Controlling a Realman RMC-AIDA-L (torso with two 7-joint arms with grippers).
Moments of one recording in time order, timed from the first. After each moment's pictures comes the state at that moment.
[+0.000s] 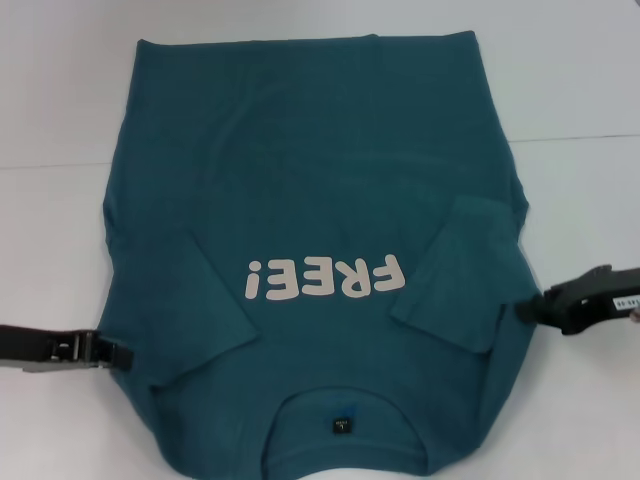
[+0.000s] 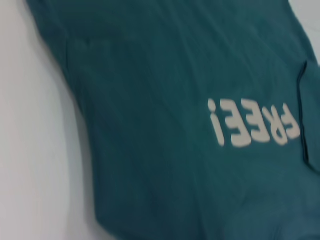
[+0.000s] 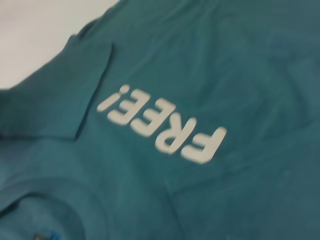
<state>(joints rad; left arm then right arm) -0.59 -2.07 -2.49 -0.91 -0.64 1.54 -2.39 0.46 2.08 -0.83 -1.11 -2.37 -1.44 2.02</state>
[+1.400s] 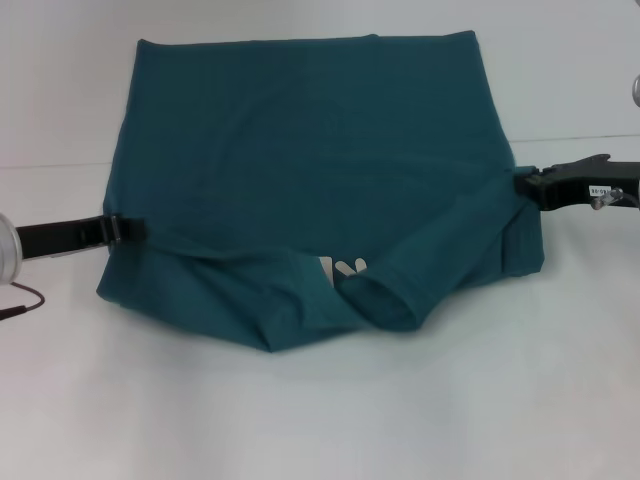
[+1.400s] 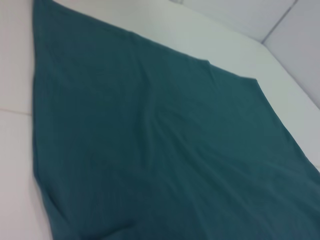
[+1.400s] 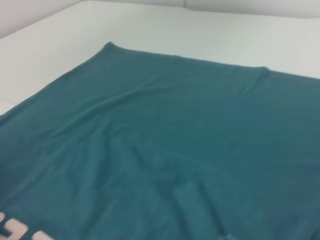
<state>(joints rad) -0.63 -2.13 -2.49 -0.87 -0.84 1.12 -2.29 0.57 2.08 -0.81 -0.96 -2.29 -1.00 1.98</state>
